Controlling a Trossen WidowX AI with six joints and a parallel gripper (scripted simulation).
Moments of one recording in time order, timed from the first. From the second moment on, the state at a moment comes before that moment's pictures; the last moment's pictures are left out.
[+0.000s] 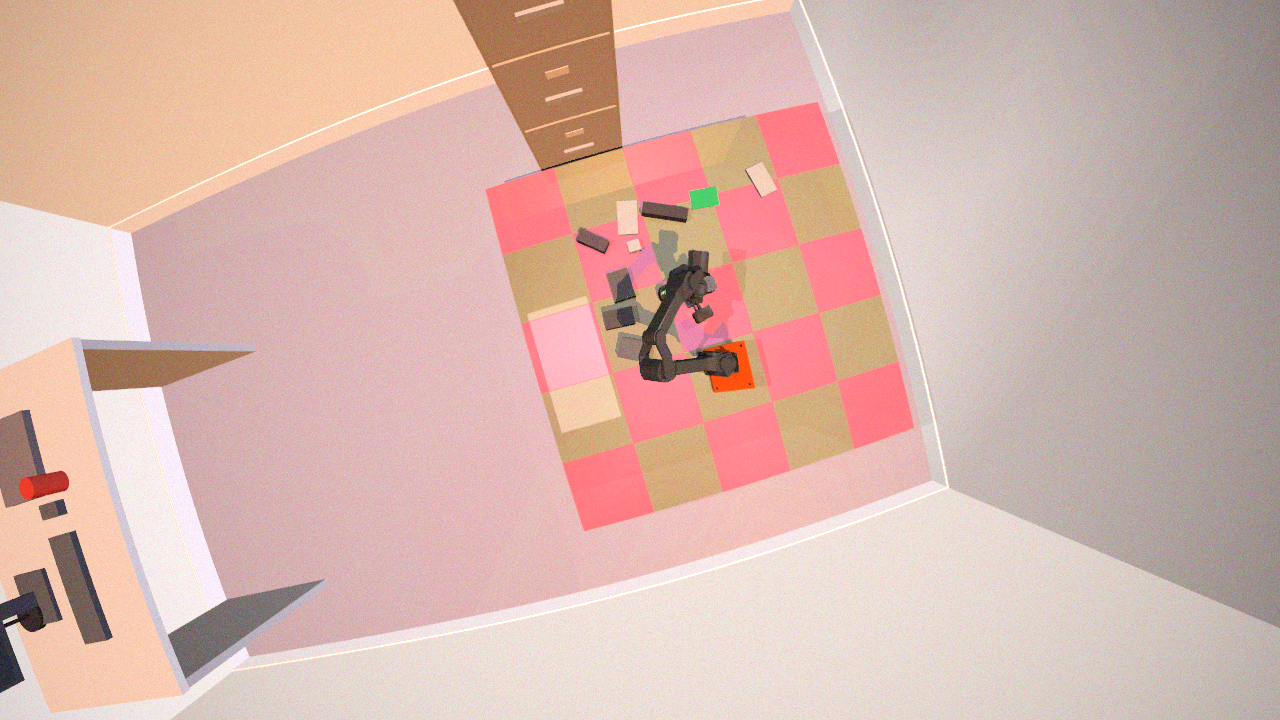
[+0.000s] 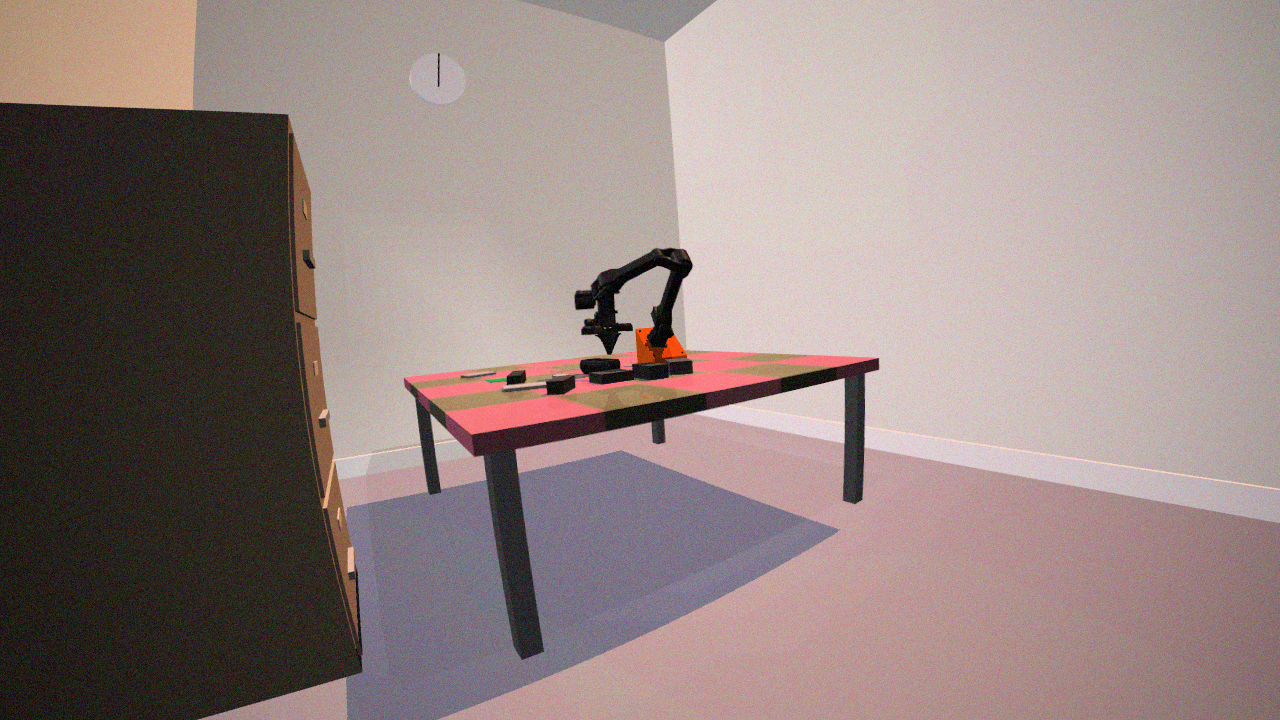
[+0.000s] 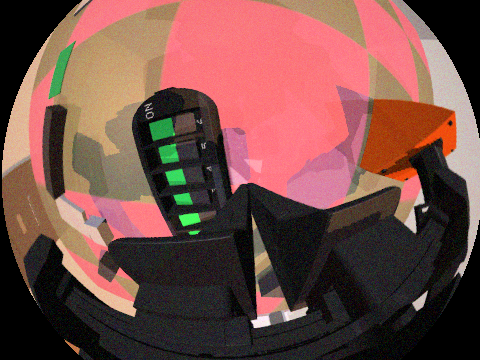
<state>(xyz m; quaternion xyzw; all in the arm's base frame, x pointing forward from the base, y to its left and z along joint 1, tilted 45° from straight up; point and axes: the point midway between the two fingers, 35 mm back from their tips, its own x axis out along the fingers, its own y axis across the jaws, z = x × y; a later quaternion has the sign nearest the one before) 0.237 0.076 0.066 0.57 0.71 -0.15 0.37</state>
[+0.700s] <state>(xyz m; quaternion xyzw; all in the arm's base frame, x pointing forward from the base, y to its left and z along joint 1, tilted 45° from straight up) 0.240 0.042 0.099 0.57 0.71 -0.16 0.37</state>
